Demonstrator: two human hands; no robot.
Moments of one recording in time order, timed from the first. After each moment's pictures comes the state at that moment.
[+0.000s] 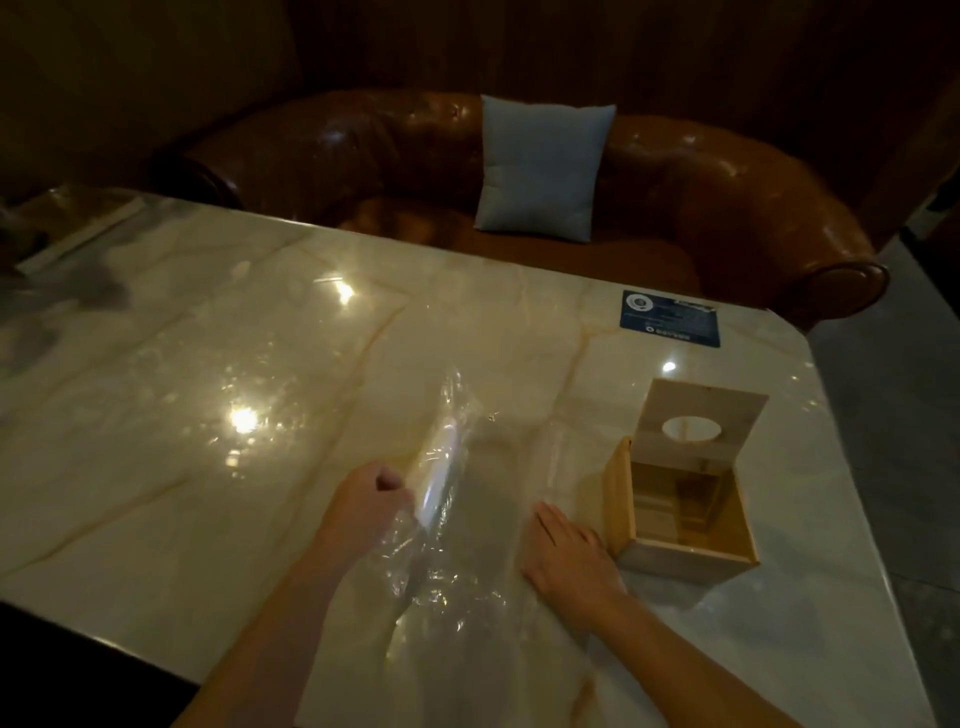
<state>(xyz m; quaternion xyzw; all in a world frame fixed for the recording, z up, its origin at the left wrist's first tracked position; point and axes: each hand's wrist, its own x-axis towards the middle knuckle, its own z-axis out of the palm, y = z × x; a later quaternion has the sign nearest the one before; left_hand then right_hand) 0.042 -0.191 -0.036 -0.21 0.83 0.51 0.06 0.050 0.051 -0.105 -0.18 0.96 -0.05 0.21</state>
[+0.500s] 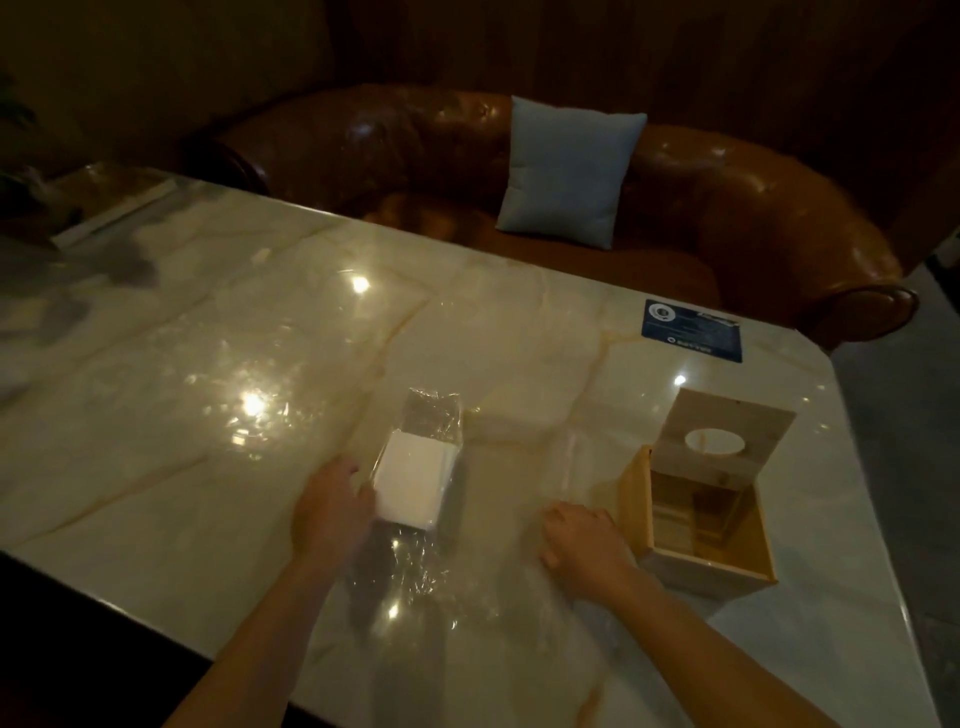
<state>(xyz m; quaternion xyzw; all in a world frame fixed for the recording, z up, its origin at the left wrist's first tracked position) 0.056 -0.224 -0.056 -0.27 0.92 0.30 -0.02 0.031 0.042 -0.066 -0.22 0.96 0.00 0.19</state>
